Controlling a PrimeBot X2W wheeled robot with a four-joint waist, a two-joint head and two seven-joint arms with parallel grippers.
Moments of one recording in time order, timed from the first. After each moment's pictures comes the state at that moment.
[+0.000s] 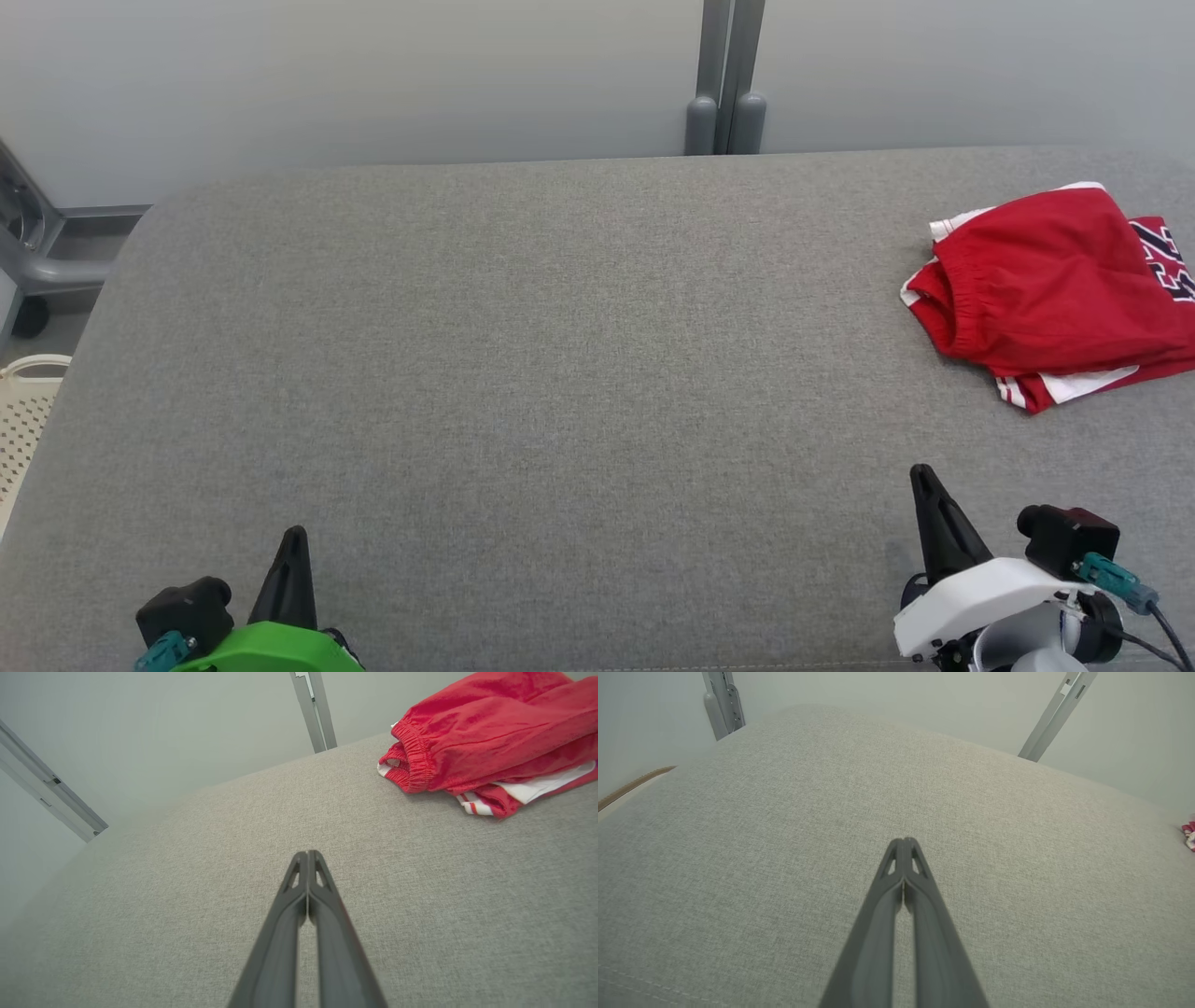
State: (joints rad) left arm 0.01 0.21 -0.22 0.31 -0.59 0.08 -0.19; right arm -0.02 -0.04 0.02 0.29 0.36 0.13 -0.17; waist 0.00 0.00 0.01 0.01
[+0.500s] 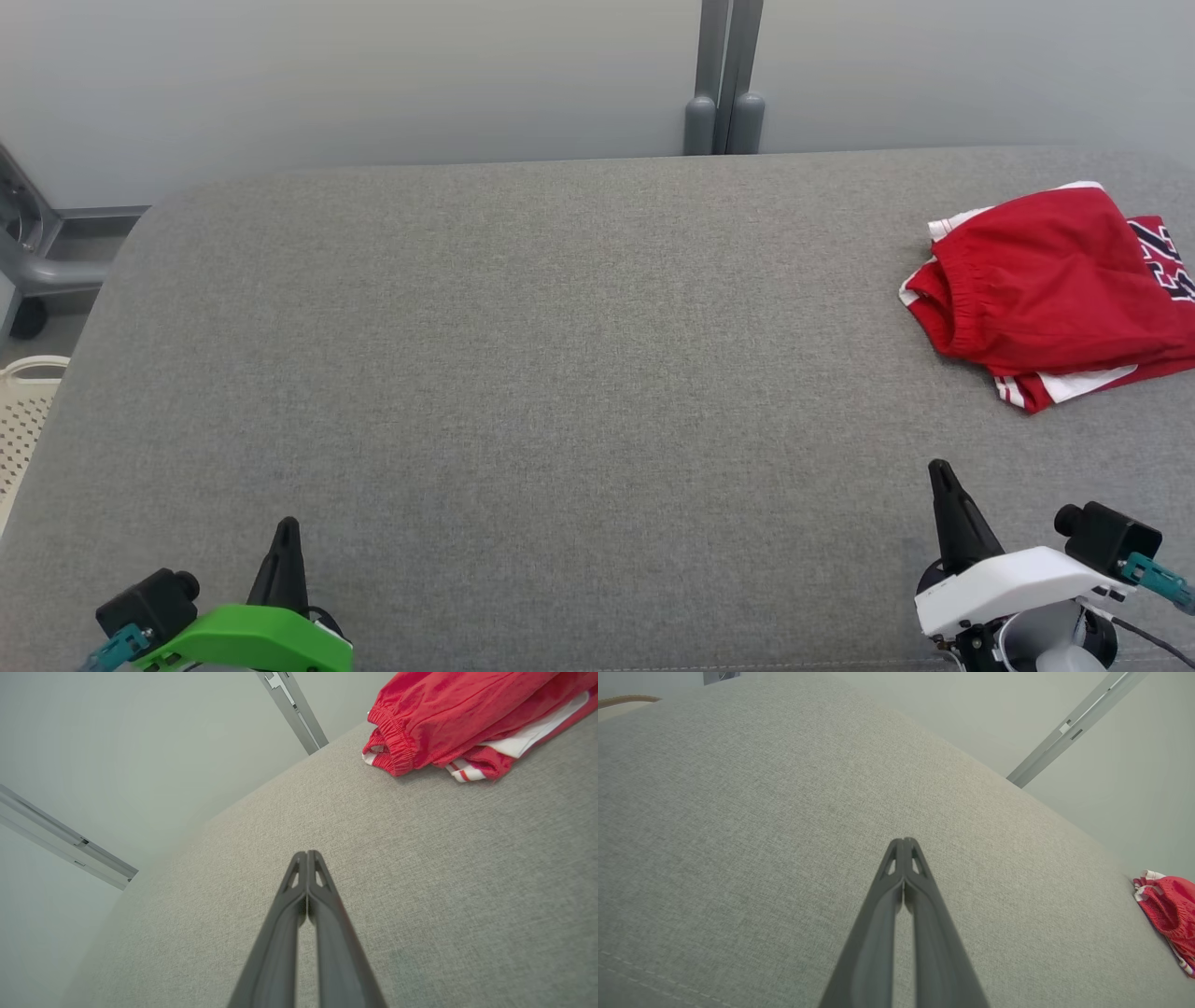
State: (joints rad) left arm -0.01 0.18 -0.16 0.30 -0.79 0.04 -0.13; right arm -0.02 -0.04 -0.01 0.27 0.61 0.13 -0.12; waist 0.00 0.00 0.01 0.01
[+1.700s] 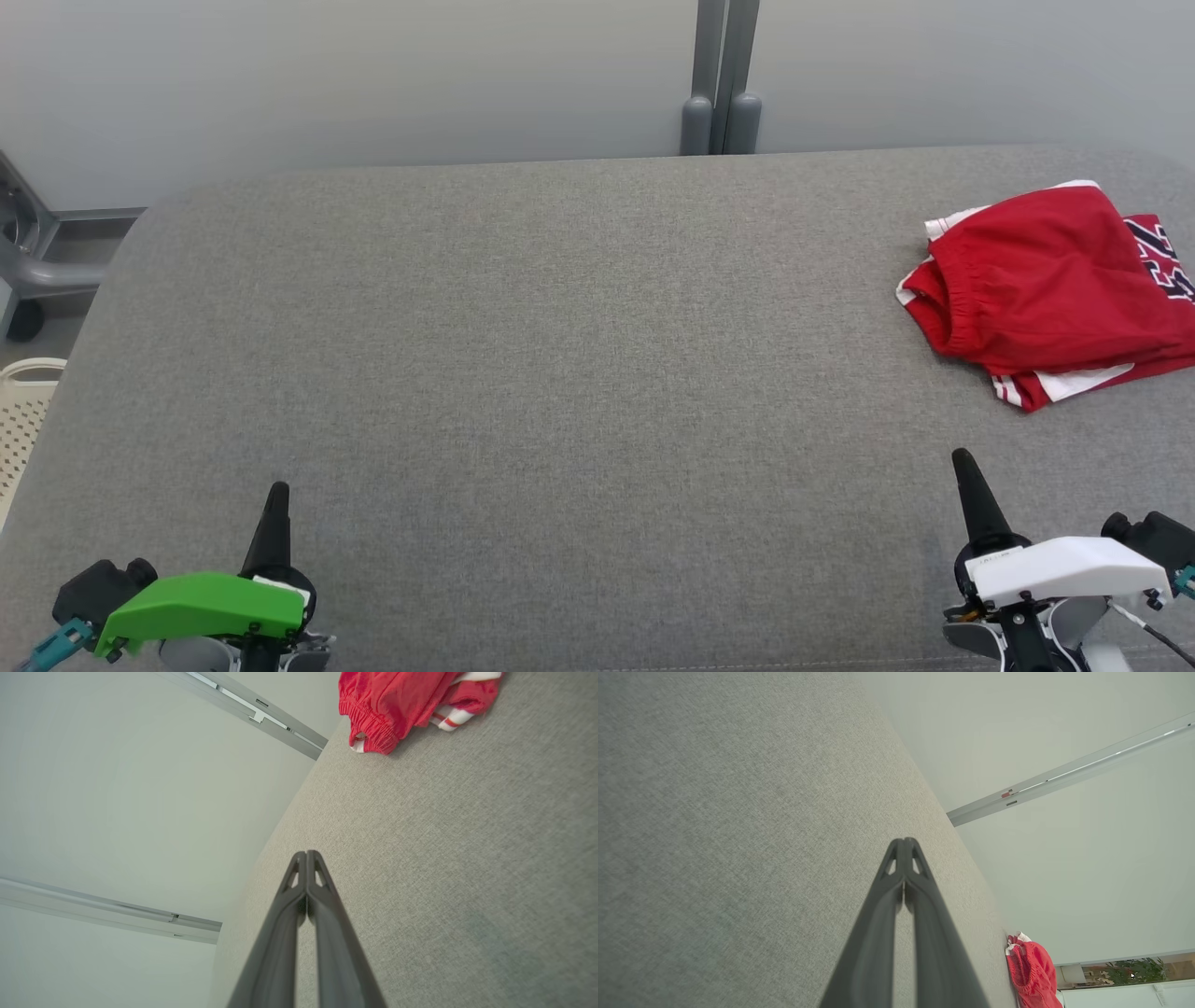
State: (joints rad) left arm -0.05 0.12 -0.03 0.28 -1.16 -0.04 0.00; right arm -0.03 -0.04 -0.05 0.23 1.07 0.13 -0.03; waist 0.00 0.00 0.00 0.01
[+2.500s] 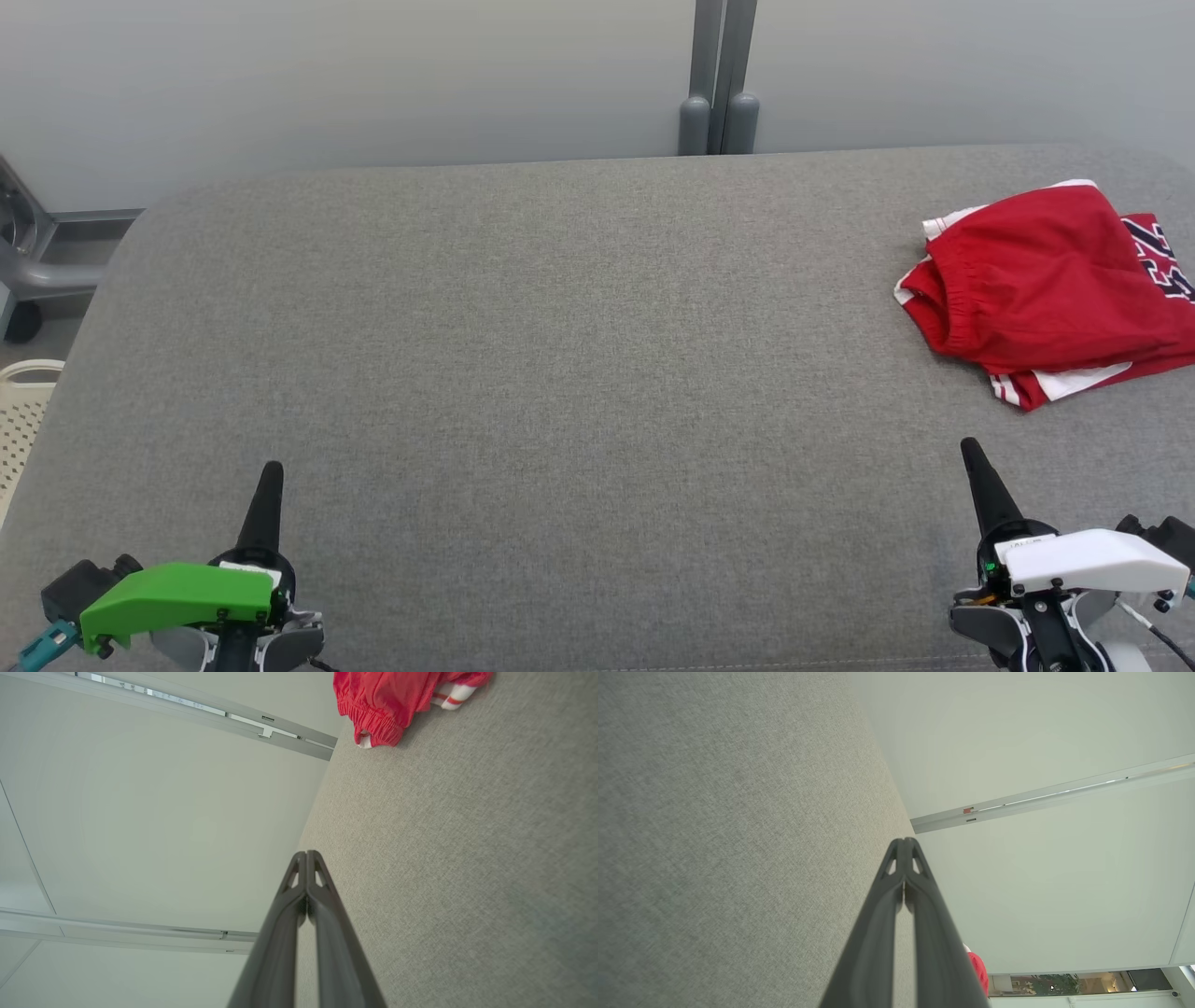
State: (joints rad) left arm -0.07 0.09 0.03 0.27 -1.34 -0.08 0.06; right arm -0.04 -0.05 -0.07 0.22 1.30 0.13 0.01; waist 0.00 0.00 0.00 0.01
